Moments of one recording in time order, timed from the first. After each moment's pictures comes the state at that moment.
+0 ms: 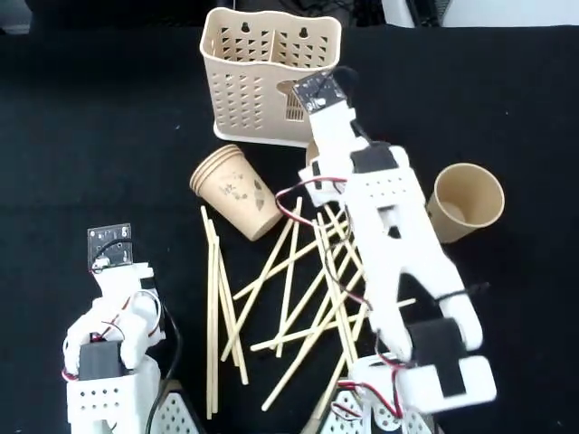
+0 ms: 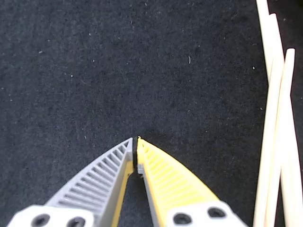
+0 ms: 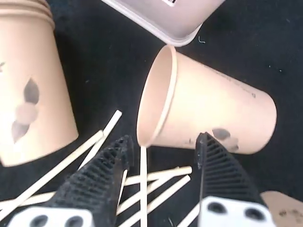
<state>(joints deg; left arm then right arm) -11.5 -104.1 96.7 73.2 1.8 -10.4 -4.5 21.3 56.3 16.9</state>
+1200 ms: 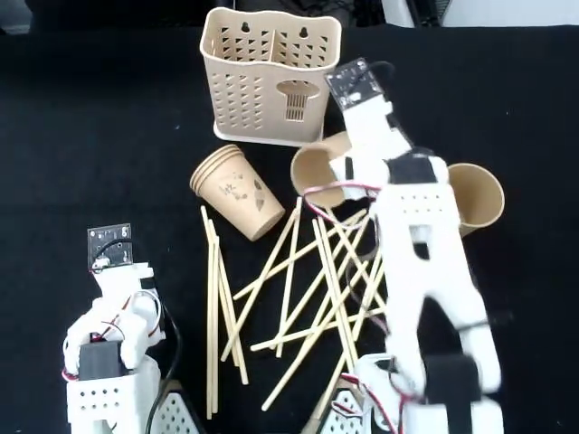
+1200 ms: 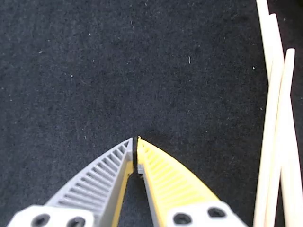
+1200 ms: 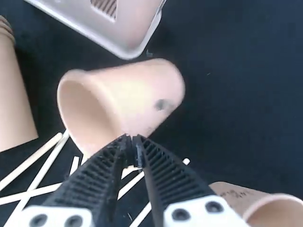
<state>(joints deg) -11.5 -104.1 96.7 73.2 1.8 -3.2 -19.3 27.3 53.9 22.8</state>
